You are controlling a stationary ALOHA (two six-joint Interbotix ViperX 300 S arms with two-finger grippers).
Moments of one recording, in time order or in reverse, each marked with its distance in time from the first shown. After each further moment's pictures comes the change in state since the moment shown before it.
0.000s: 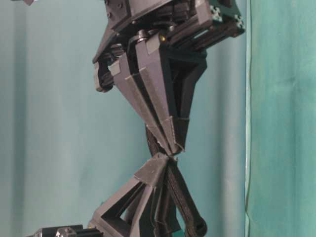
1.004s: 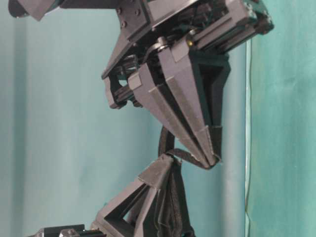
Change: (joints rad) left arm -0.002 0.000 0.005 0.000 -0.002 0.002; right arm 0.061 0.040 -0.061 -0.052 0.173 0.002
